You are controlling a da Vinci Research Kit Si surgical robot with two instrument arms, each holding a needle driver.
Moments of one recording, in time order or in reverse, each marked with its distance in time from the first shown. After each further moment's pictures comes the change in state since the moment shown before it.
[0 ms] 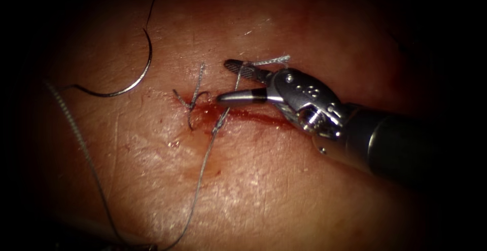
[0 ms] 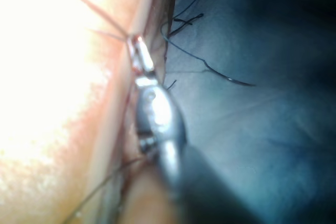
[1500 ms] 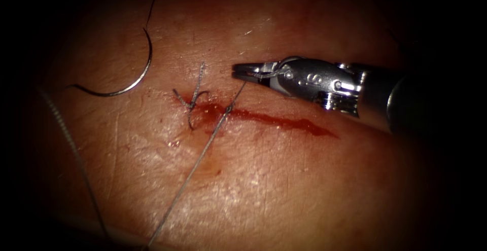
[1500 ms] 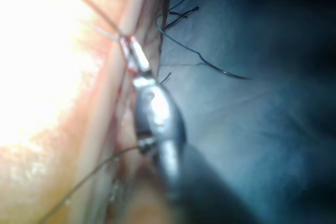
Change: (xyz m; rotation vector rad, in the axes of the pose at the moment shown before) right arm 0.001 0.004 -0.001 -0.254 -0.301 -0.638; left arm -0.001 0.003 -0.003 -0.004 0.006 0.028
